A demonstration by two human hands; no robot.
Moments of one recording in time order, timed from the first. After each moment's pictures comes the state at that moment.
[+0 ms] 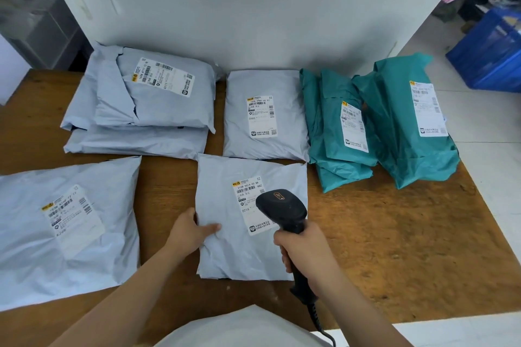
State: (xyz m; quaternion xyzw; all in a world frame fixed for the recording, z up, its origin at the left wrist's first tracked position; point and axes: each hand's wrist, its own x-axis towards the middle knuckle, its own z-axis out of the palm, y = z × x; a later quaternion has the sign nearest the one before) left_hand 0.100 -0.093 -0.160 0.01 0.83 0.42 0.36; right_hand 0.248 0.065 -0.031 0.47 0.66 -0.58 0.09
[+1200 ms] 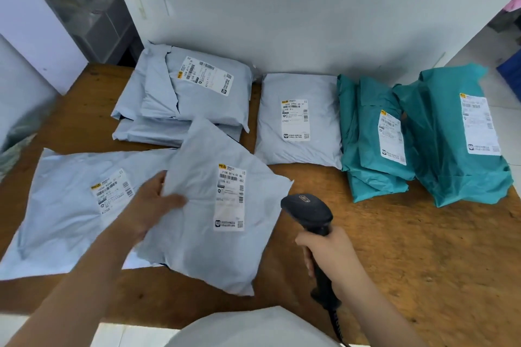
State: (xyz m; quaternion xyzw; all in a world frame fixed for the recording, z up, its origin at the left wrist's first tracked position) left_hand 0.060 -0.175 -0.055 -0.02 0.77 0.57 0.28; right_hand 0.241 0.060 -0.030 0.45 0.66 -0.59 0.11
